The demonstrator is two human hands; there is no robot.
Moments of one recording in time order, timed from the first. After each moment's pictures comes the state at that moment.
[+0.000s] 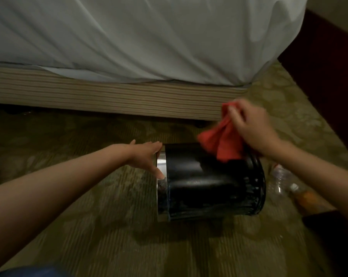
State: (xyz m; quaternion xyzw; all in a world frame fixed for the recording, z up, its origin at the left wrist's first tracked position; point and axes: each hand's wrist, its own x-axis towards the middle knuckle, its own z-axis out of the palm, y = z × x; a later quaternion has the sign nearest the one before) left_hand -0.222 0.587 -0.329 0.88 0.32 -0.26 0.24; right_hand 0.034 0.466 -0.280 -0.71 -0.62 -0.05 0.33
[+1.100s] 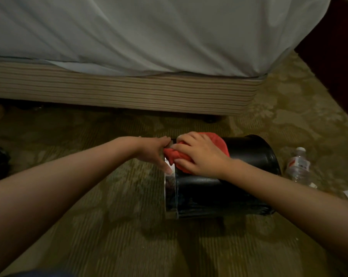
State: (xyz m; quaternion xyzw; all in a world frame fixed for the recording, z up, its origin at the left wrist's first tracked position) left_hand -0.216 0.590 -0.324 0.86 0.34 -0.27 0.27; right_hand -0.056 0.487 -0.351 -0.59 -0.80 0.05 0.03
